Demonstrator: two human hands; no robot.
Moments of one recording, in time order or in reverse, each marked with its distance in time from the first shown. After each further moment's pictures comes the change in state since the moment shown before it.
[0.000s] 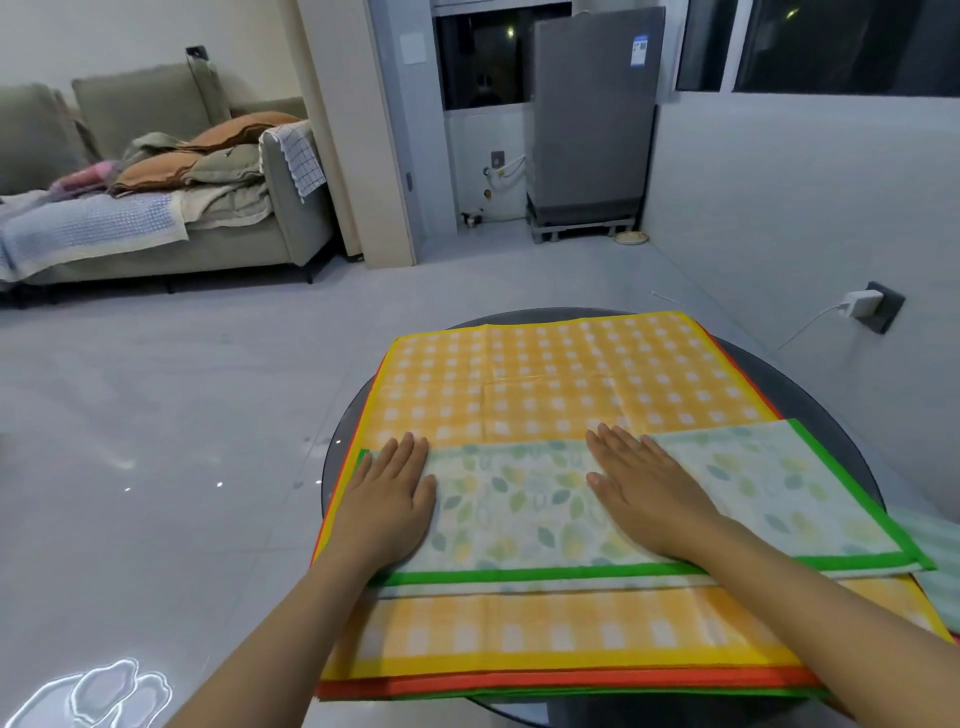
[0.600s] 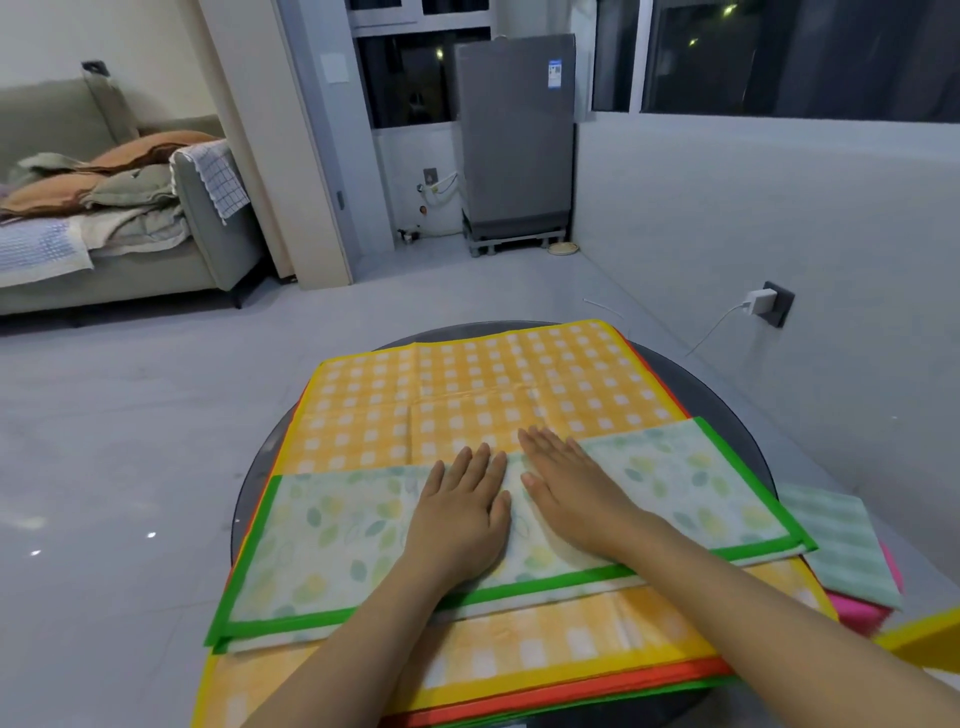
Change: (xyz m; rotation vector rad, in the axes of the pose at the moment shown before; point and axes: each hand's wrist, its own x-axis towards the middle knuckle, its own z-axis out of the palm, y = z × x) left_hand 0.018 0.133 0.015 -0.054 -0.058 0.306; right_hand 0.003 0.005 -0.007 0.123 0.084 -0.010
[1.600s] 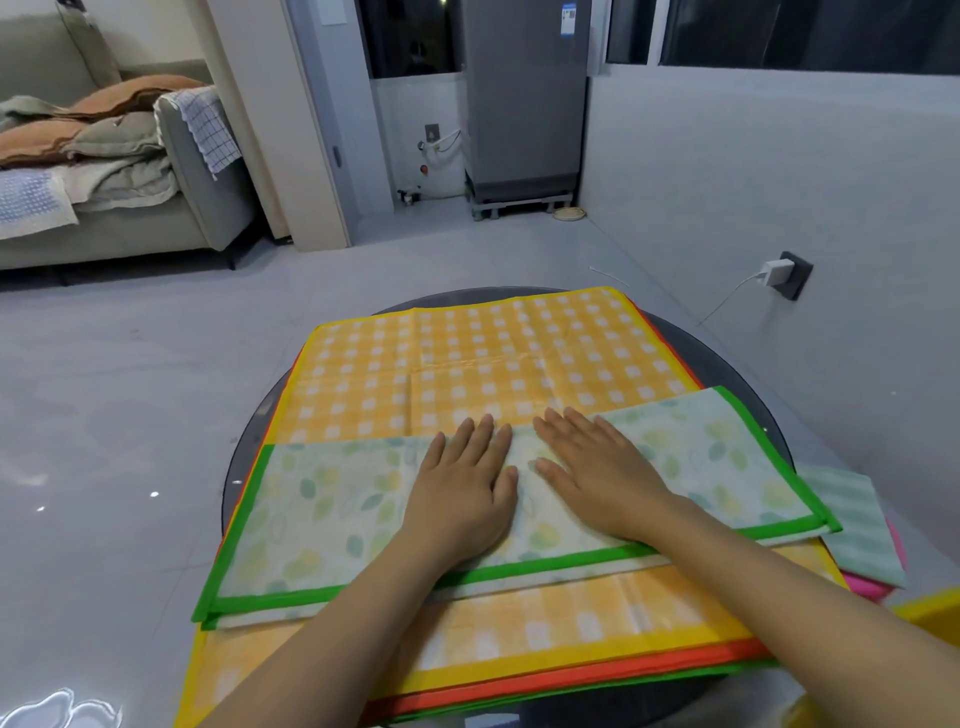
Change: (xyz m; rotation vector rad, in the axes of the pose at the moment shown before) left_hand 0.000 -0.003 0.002 -0.007 -0.008 0.006; right_hand -0.004 0.021 0.008 -0.134 -0.016 0.019
